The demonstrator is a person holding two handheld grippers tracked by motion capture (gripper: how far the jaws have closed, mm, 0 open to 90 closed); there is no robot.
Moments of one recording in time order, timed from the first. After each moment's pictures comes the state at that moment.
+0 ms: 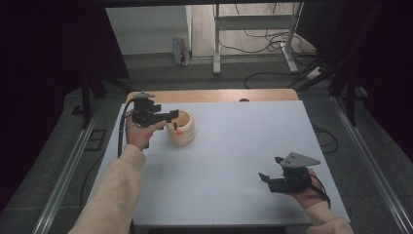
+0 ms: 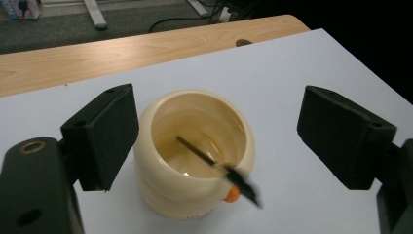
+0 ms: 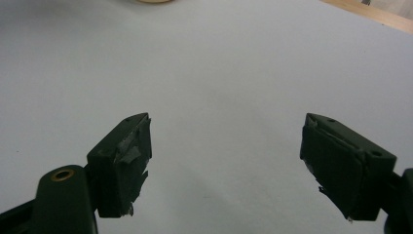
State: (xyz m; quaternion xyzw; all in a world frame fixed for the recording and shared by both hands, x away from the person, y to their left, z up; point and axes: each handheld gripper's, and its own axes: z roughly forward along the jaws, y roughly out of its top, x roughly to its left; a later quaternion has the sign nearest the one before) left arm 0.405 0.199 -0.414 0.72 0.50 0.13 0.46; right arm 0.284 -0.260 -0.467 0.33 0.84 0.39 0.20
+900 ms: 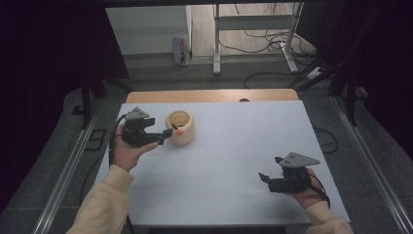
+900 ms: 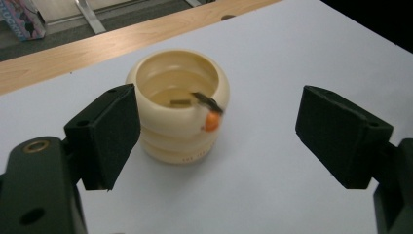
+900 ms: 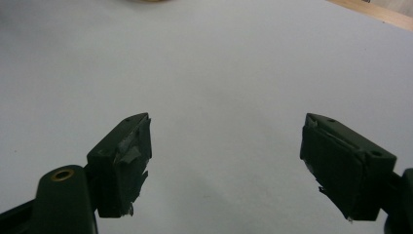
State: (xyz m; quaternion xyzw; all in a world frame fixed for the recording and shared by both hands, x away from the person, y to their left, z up) left arm 0.336 0.208 -0.414 0.77 0.44 0.17 0.43; right arm 0.284 -0.259 -0.468 0.33 0.84 0.39 0.20
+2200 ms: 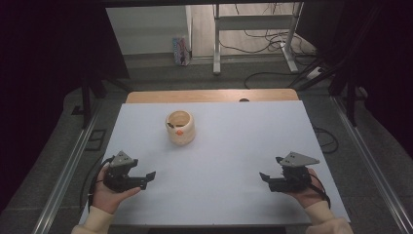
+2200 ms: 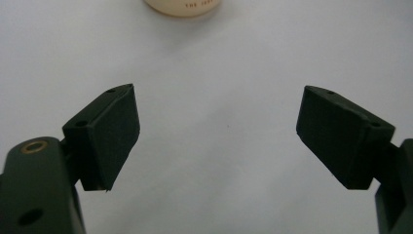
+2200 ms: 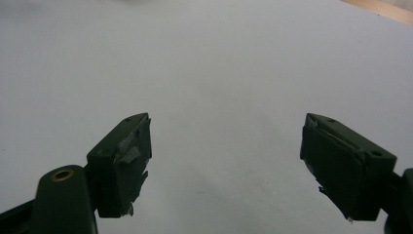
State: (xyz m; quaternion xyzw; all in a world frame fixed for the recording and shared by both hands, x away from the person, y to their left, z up) left arm 0.247 0.240 -0.484 0.79 0.47 0.15 0.36; right arm 0.287 -0.261 -0.470 0.34 0.84 0.38 0.20
